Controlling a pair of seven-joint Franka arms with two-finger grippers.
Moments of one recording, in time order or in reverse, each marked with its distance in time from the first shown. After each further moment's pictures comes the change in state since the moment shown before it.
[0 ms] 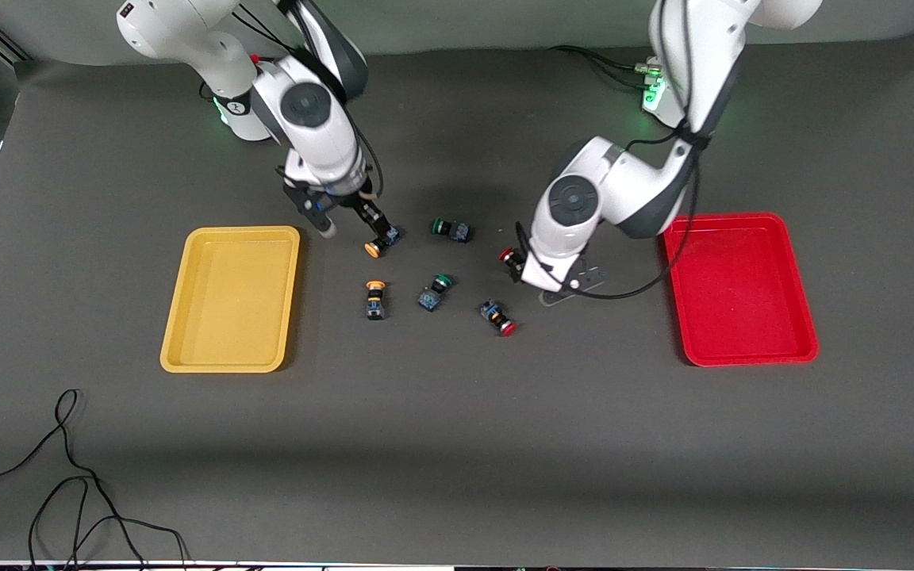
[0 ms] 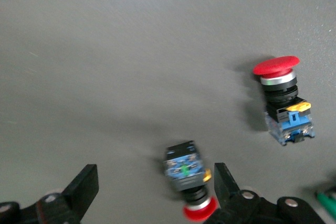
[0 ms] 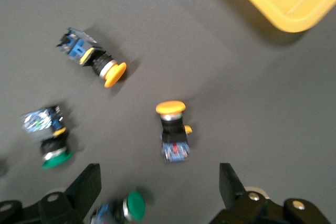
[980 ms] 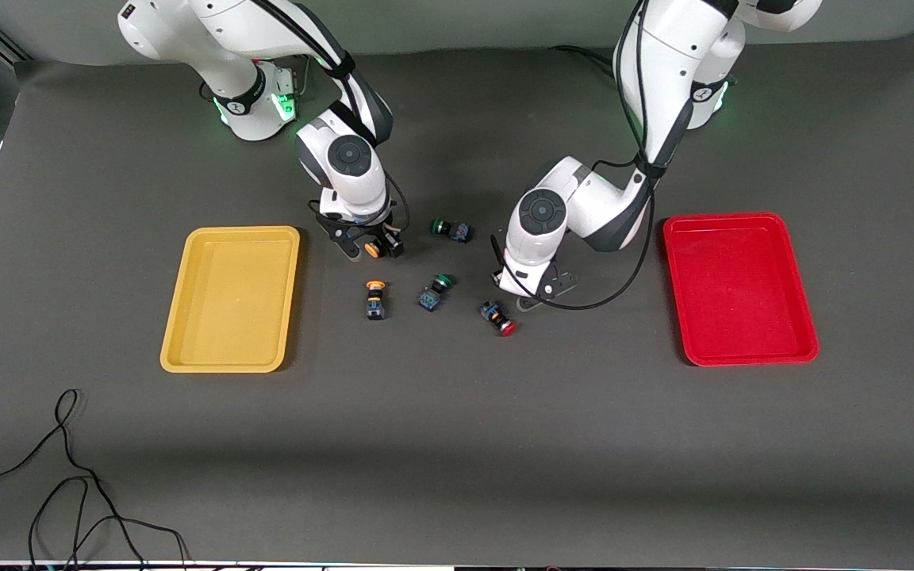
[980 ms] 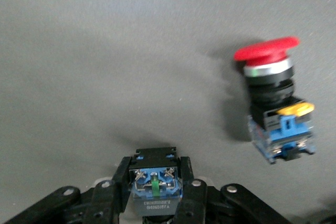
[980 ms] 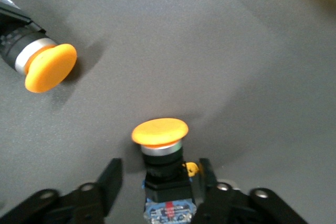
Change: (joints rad) left arm -0.046 0.113 0.009 0.043 0.002 0.116 -0.072; right arm 0.047 0.244 -0.005 0.007 0.000 0.199 0.035
